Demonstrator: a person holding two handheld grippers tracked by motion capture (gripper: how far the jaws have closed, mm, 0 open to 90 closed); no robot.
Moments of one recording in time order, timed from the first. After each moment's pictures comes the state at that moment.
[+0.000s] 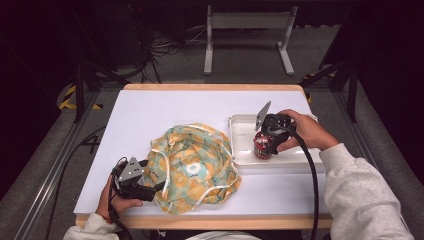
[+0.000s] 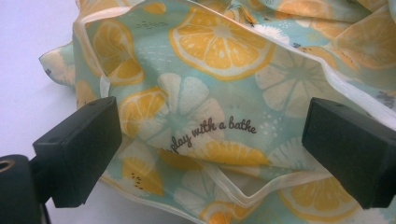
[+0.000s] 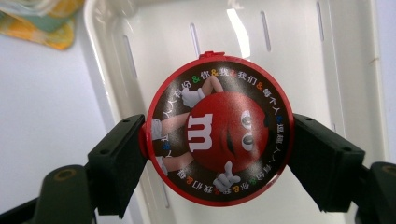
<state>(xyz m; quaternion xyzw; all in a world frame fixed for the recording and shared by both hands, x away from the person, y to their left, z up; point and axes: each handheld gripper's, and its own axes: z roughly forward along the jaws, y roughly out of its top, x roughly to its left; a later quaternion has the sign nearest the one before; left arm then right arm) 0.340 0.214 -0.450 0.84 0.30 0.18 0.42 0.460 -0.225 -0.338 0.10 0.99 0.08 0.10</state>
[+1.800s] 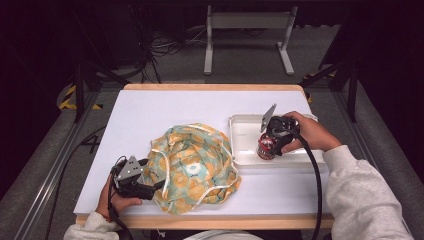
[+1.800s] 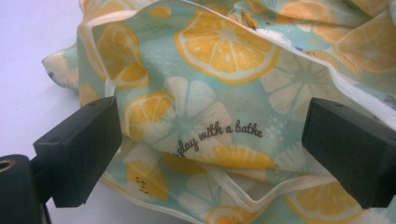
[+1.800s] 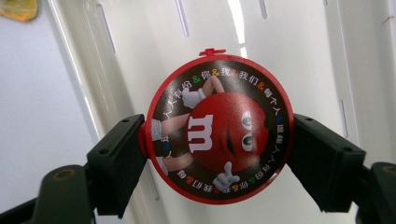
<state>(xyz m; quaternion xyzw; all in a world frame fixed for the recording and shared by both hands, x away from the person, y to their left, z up) 0.343 0.216 -0.450 0.83 0.30 0.17 0.43 0.465 -0.243 -0.354 0.12 0.98 0.08 0.10</state>
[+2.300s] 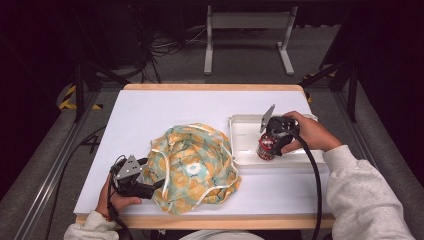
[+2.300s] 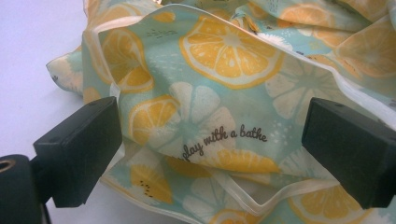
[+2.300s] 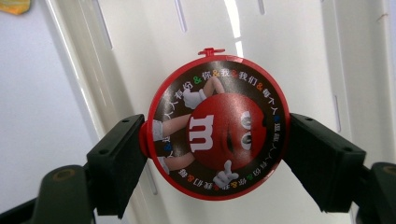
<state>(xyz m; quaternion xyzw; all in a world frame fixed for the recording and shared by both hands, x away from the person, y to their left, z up) 0.345 0.217 -0.450 0.83 0.30 0.17 0.43 0.463 -0.241 -0.352 0.12 0.98 0.06 0.12</state>
